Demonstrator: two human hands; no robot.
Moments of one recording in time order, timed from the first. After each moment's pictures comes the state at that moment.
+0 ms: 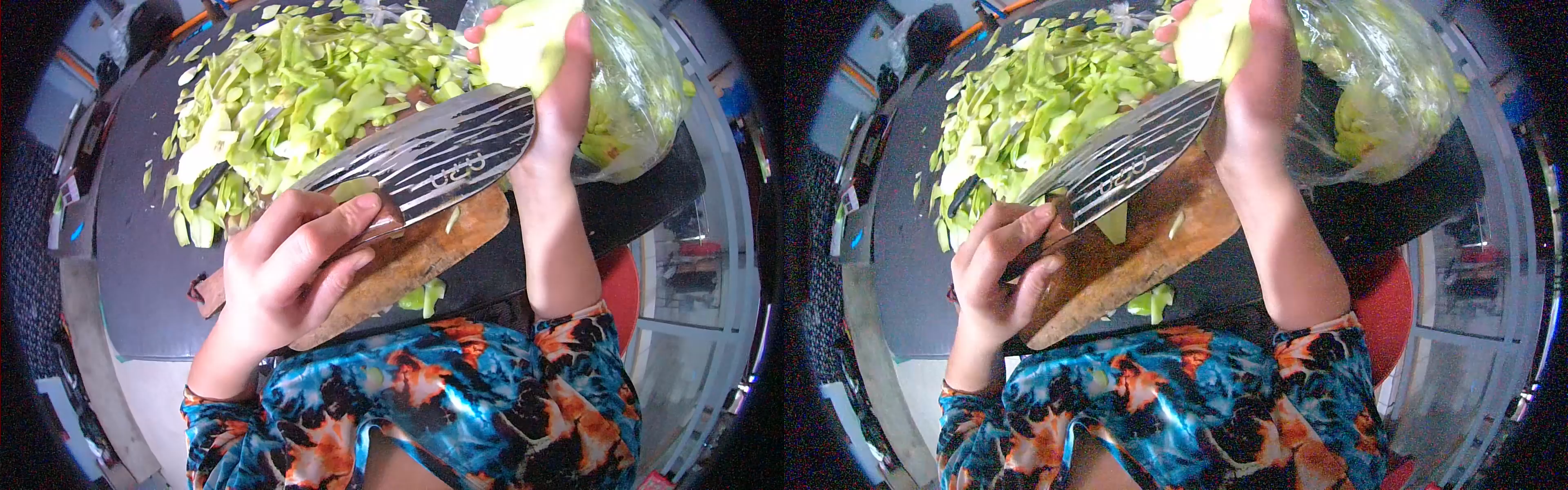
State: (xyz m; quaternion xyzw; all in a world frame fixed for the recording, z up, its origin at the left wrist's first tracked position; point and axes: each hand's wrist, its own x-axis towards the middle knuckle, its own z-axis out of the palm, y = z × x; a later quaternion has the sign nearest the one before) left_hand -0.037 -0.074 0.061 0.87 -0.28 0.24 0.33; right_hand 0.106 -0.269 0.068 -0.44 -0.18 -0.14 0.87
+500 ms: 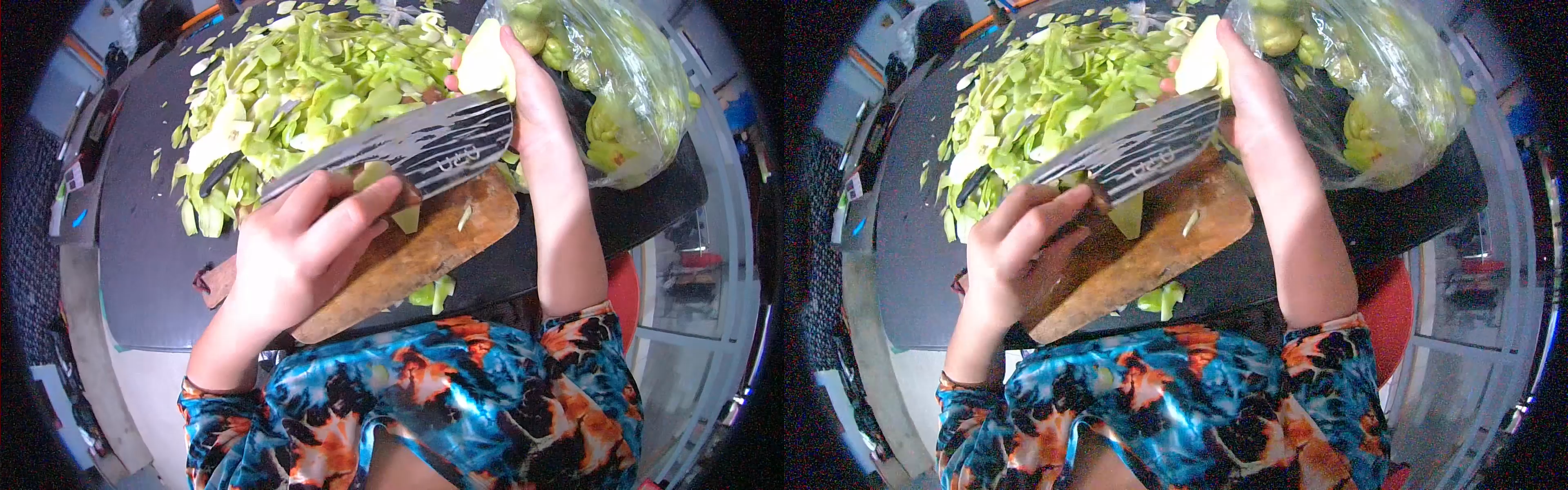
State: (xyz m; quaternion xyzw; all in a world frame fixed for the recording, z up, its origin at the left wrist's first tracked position) left_hand -0.029 -0.067 0.053 0.90 -0.28 0.25 0.22; right_hand 0.139 -0.281 0.041 -0.52 -0.03 0.12 0.84
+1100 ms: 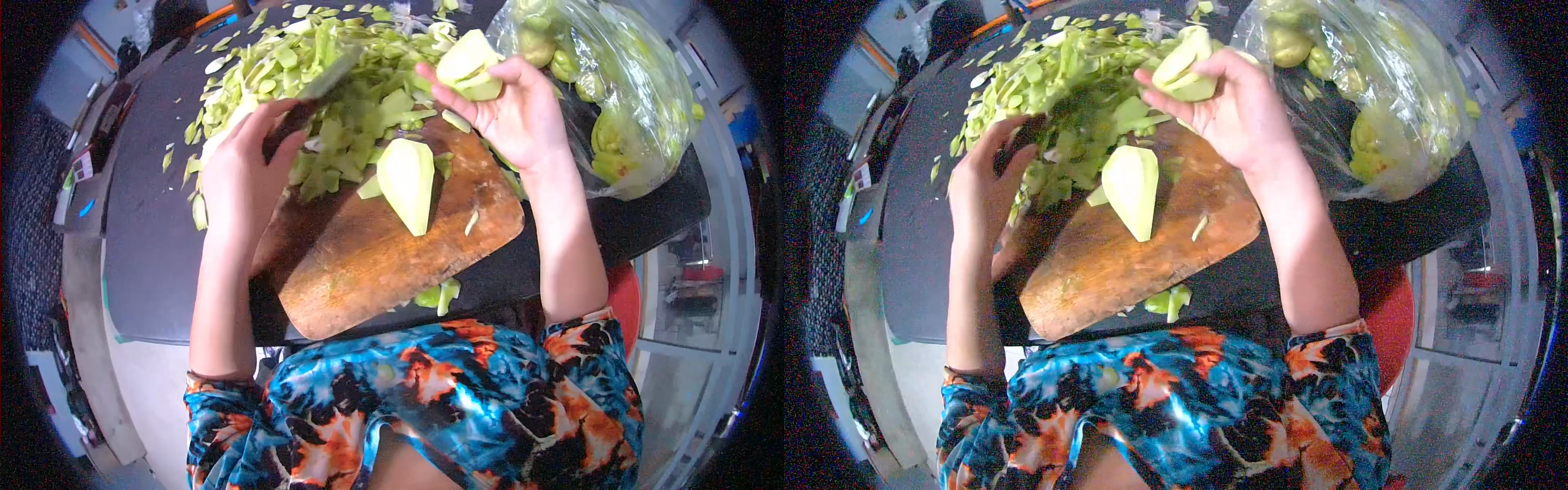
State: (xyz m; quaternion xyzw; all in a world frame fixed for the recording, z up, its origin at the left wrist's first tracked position) left_hand 0.006 -0.024 0.056 0.95 0.09 0.19 0.22; right_hand 0.134 -0.275 0.043 -0.28 -0.15 0.28 0.90
